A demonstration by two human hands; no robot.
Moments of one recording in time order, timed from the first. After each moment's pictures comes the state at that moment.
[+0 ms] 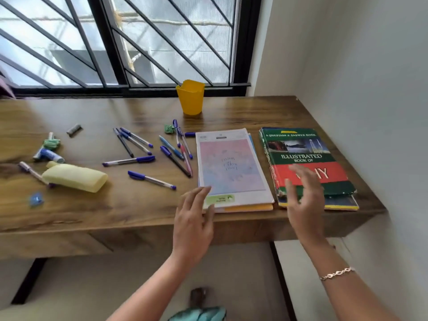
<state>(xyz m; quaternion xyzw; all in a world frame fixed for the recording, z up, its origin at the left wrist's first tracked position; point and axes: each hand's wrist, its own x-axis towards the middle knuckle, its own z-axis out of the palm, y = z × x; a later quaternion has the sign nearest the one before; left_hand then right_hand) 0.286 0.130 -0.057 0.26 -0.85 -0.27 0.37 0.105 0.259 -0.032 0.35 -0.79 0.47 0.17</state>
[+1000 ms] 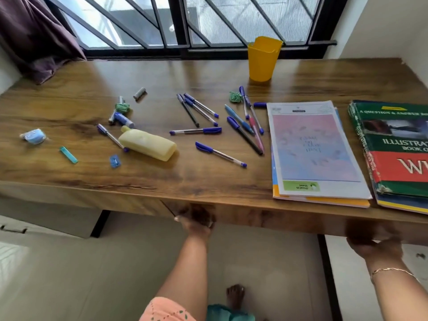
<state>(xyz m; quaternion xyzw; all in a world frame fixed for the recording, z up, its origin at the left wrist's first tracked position) 0.367 0.020 -0.193 0.55 0.04 -0.75 0.37 0.071 0.278 -0.187 -0.39 -0.40 0.78 -0.27</state>
